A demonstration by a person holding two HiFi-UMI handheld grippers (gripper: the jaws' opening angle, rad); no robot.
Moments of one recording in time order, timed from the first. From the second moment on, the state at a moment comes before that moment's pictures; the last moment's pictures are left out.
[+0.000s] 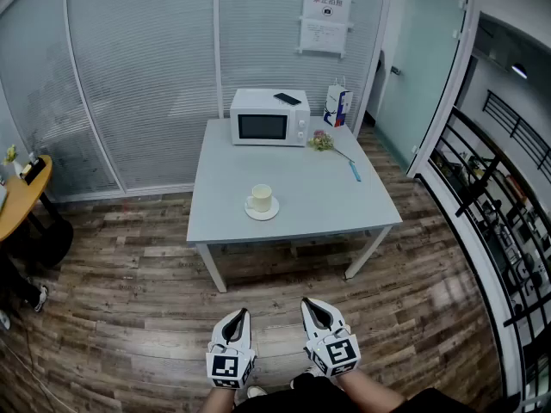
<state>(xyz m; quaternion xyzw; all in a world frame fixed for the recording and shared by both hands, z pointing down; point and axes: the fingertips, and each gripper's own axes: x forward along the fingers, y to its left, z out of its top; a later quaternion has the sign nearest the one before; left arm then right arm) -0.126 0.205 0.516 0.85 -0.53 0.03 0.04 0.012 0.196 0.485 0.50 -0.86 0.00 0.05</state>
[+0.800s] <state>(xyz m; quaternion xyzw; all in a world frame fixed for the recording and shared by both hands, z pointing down) -0.083 0.176 0.514 0.85 -0.53 0.04 0.05 0.049 0.179 0.476 0.50 -0.87 0.00 0.02</state>
